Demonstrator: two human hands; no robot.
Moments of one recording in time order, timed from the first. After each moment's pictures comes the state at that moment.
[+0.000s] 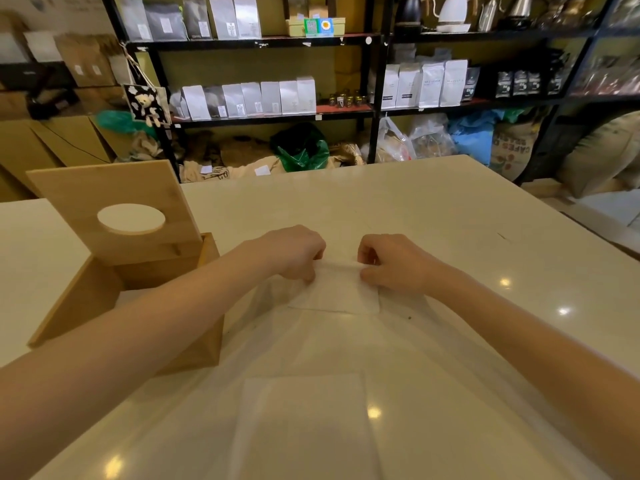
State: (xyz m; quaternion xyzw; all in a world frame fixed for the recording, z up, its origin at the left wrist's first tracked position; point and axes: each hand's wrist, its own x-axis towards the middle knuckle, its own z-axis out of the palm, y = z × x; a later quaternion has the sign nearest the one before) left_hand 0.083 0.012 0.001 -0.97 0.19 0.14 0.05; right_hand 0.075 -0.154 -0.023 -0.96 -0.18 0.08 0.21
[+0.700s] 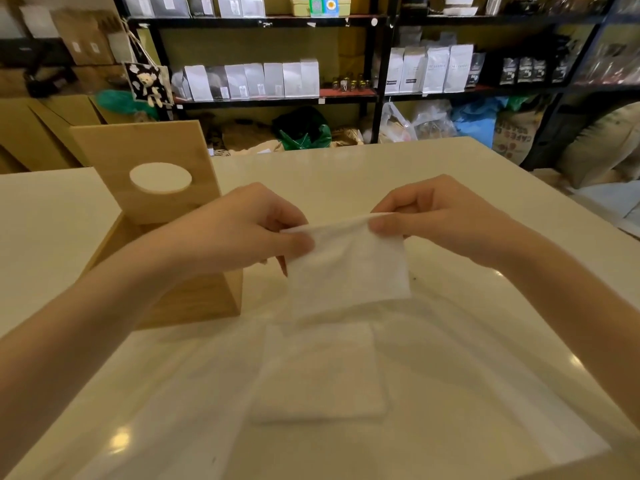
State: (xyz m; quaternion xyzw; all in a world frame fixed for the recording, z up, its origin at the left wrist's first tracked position) left_hand -0.031 0.063 0.057 -0.93 0.17 0.09 -0.32; right_hand -0.002 -0.159 0.039 -0.84 -0.20 0.09 0.49
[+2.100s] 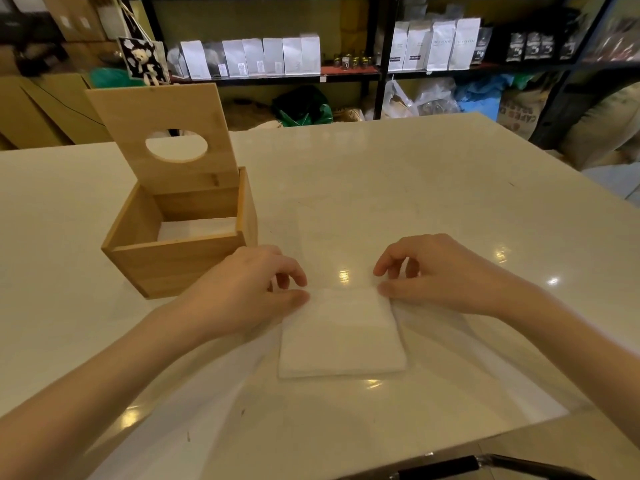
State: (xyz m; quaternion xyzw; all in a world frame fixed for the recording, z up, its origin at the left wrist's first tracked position) left_hand -0.067 0.086 -0.017 -0.97 0.15 0.09 -0.20; right_hand -0.044 -0.145 -0.015 -0.94 -0.19 0.12 0.26
